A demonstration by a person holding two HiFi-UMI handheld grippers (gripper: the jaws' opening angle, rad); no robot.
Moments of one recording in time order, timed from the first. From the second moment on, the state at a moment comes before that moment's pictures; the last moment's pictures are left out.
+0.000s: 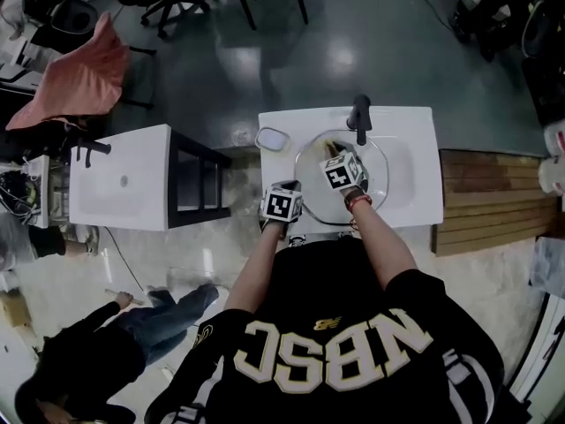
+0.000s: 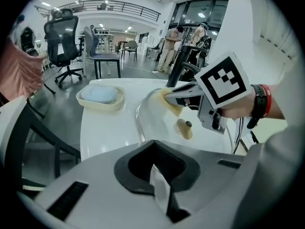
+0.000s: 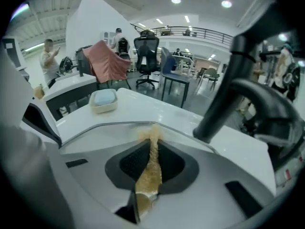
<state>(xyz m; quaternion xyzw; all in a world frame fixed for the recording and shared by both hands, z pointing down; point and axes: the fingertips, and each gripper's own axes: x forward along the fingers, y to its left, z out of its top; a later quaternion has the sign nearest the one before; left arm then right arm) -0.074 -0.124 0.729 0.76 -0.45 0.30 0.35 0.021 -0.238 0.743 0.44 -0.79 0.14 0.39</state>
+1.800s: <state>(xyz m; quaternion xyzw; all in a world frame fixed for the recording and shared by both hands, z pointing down) -0.071 -0.125 0.724 0.77 -0.44 0.28 0.36 0.058 -0.057 0.745 0.25 -0.76 0.23 0.55</state>
